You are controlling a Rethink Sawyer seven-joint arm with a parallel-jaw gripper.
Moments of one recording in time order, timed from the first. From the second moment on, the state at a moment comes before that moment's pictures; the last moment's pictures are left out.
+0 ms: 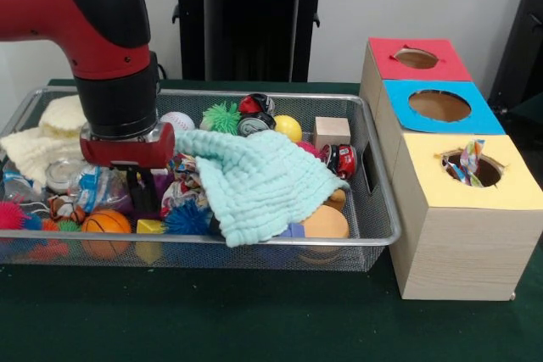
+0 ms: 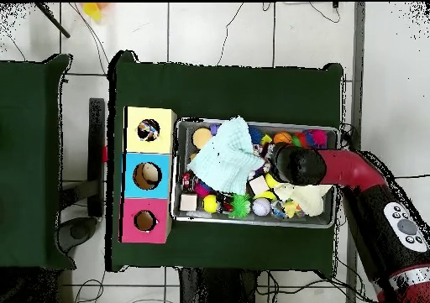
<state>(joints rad) -0.88 -0.41 0.56 1.50 -0.69 0.60 1.90</state>
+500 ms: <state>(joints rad) -0.86 -0.41 0.56 1.50 -0.69 0.59 1.90</state>
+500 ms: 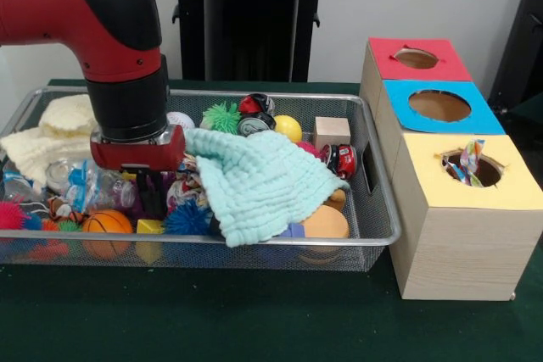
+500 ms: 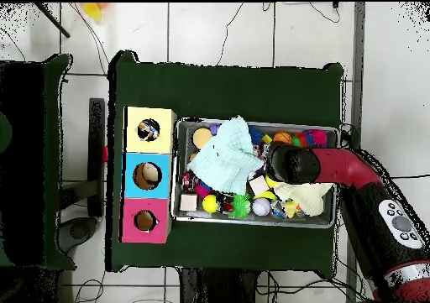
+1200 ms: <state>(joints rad) -0.85 -0.42 0.55 1.50 -0.69 0.58 1.90</state>
